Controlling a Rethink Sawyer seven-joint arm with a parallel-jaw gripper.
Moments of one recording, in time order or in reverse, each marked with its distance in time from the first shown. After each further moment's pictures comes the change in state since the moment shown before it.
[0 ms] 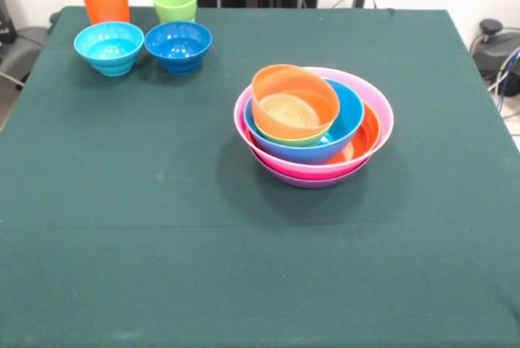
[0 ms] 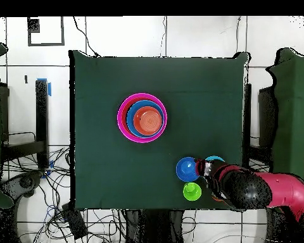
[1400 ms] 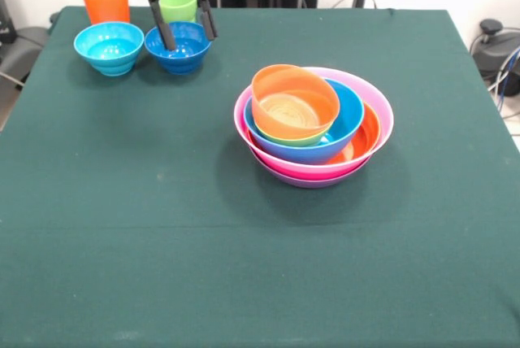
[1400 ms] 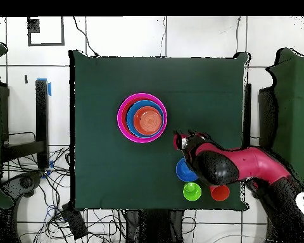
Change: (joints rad) arm 0.159 0.209 -0.029 -0.127 -0.157 -0.269 0.000
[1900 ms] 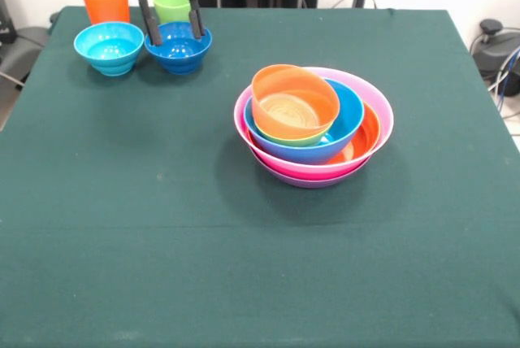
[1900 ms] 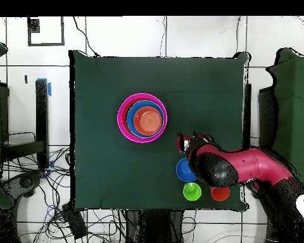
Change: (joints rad) arm 0.033 -0.050 -0.045 0.000 -0.040 -0.001 0.000
